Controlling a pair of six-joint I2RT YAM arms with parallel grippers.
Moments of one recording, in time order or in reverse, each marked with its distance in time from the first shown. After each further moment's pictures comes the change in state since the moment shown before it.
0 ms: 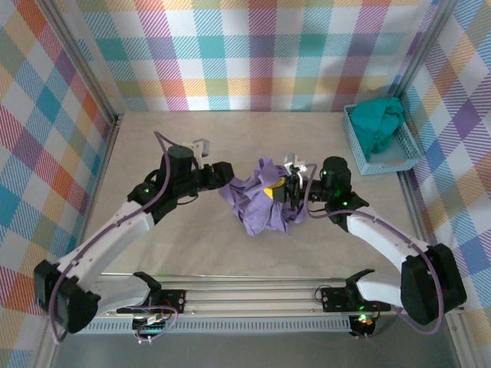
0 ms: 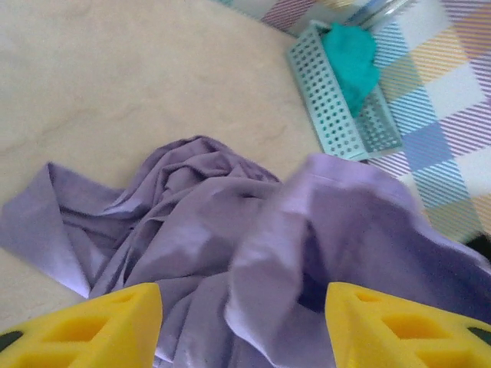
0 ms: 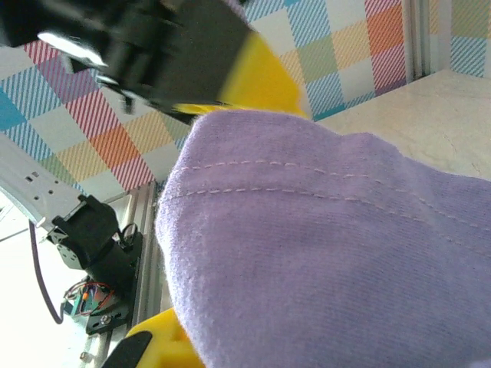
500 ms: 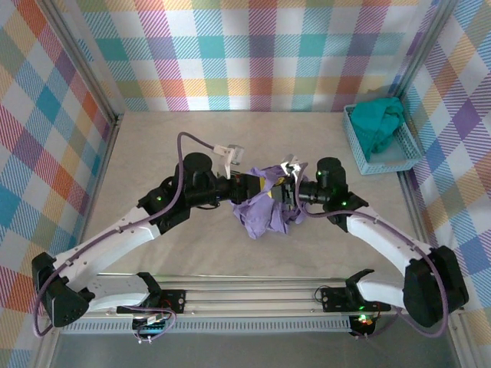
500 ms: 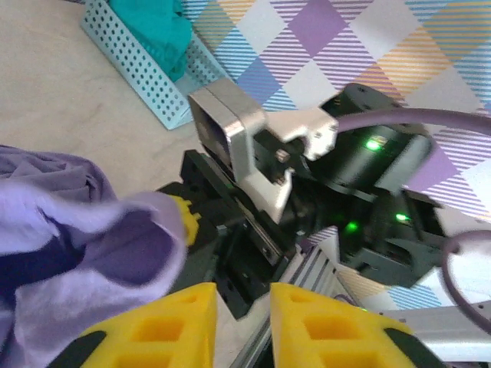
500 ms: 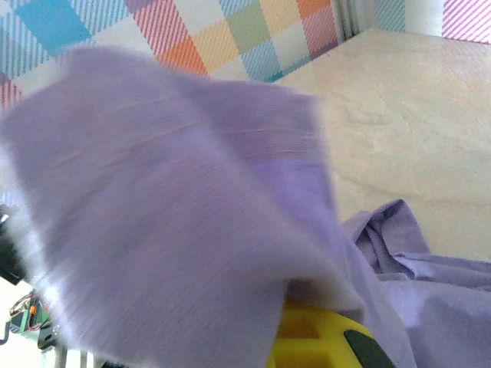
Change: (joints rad) left arm -0.269 -0.048 0.071 0.130 0.089 0.060; right arm 0.029 0.012 0.026 -0.140 0.177 -0.022
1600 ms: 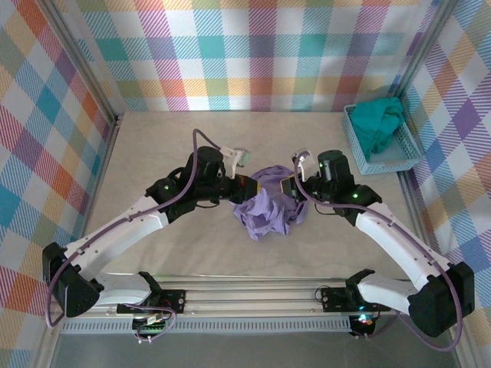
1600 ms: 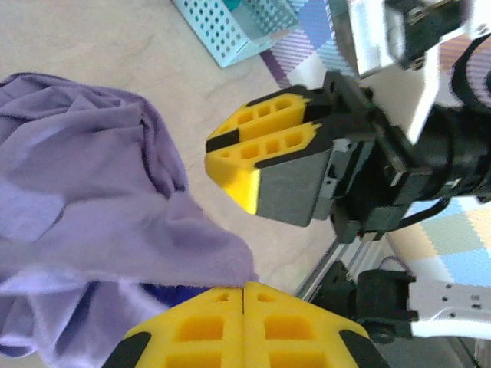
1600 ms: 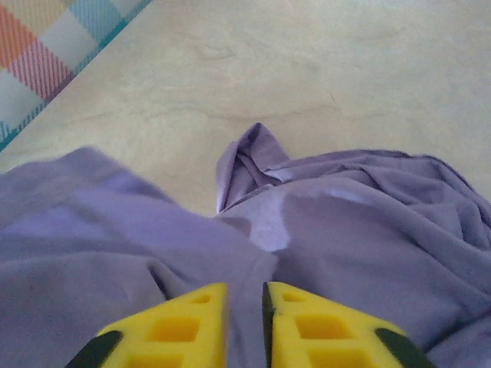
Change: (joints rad) left arm 0.023 0.108 0.092 -0.214 0.017 0.054; right arm 0.026 -0.091 0.215 -0.590 0.455 -0.005
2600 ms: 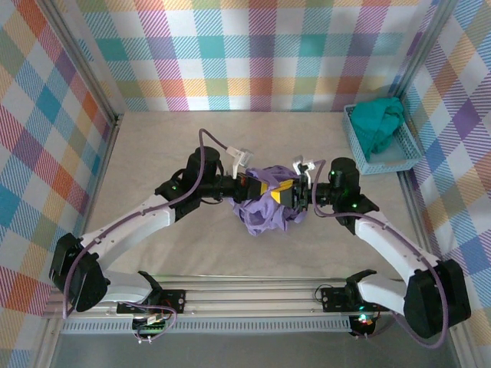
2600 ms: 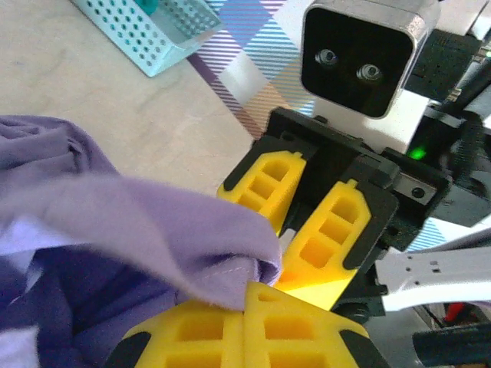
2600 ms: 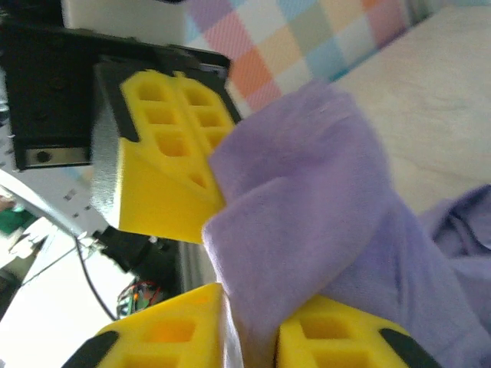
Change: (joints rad) left arm 0.092 0.058 -0.129 0.287 0.262 0.080; right arm -0.114 -0.012 -0.229 0.510 -0.649 0.137
